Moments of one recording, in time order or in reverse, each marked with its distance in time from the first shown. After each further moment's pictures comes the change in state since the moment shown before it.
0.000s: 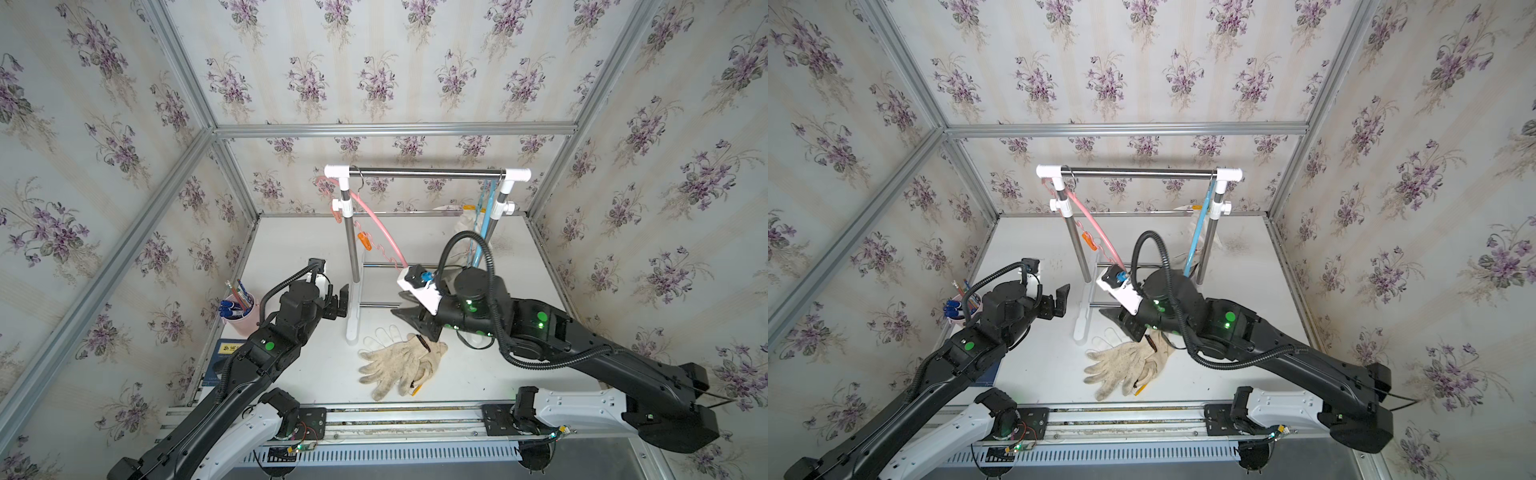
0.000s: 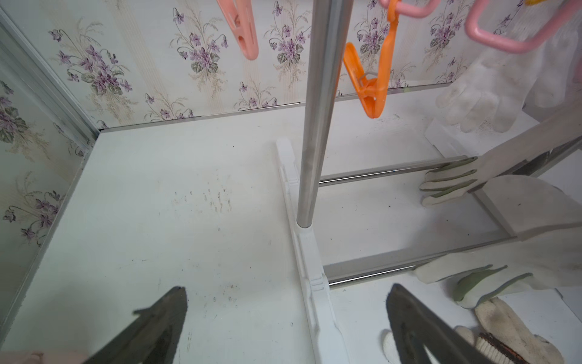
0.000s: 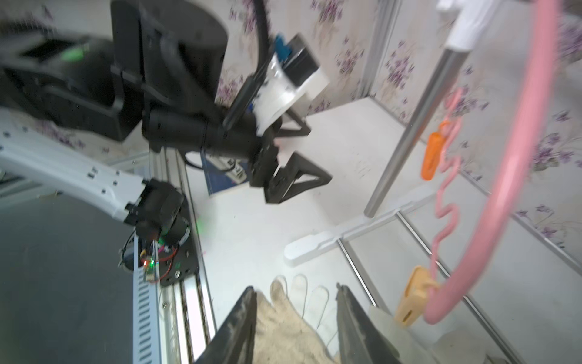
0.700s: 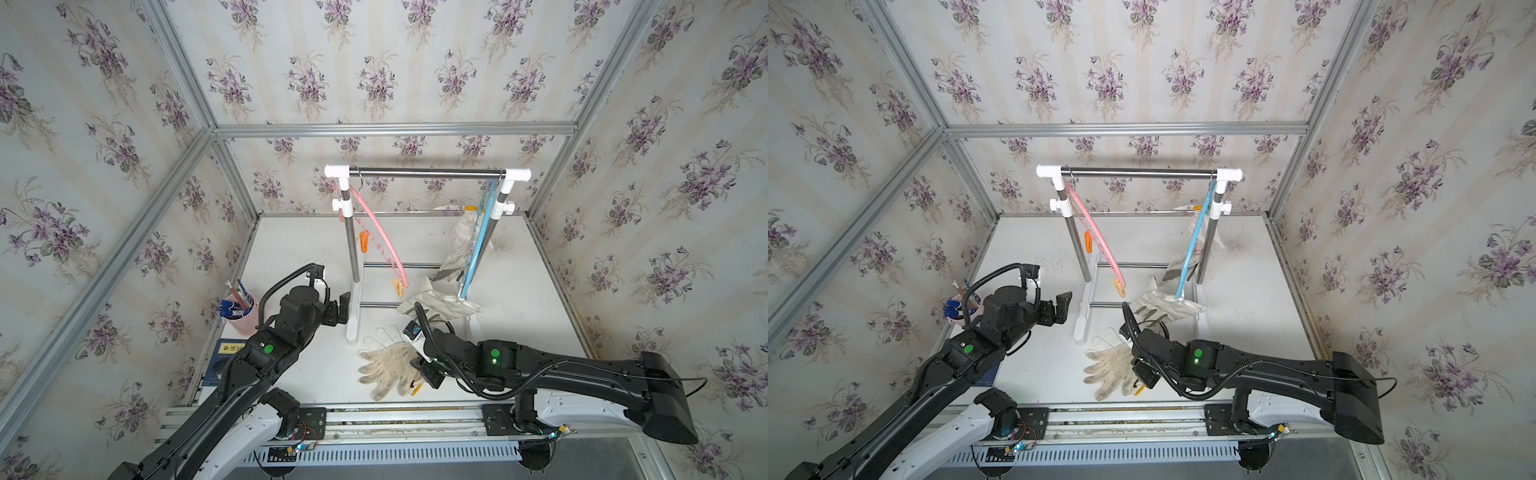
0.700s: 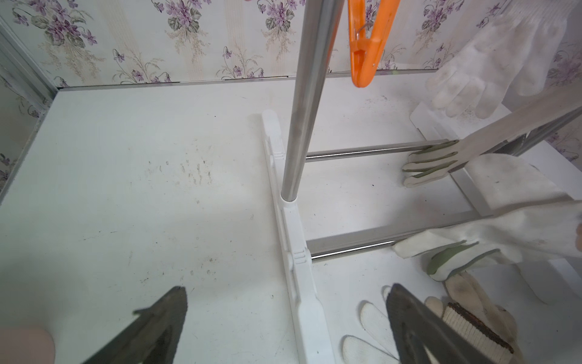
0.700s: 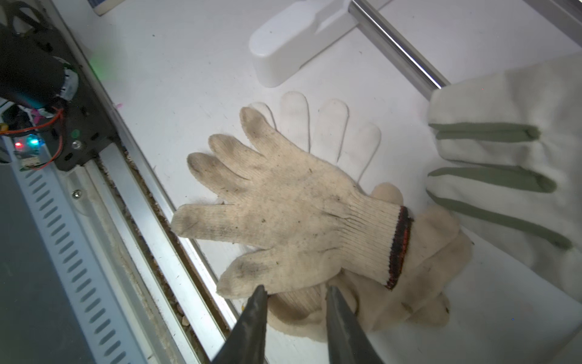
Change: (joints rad) left arm 0.013 -0.033 -0.043 -0.043 0.093 -0.066; right arm 0.049 -0.020 -0.542 0.084 0.132 0.356
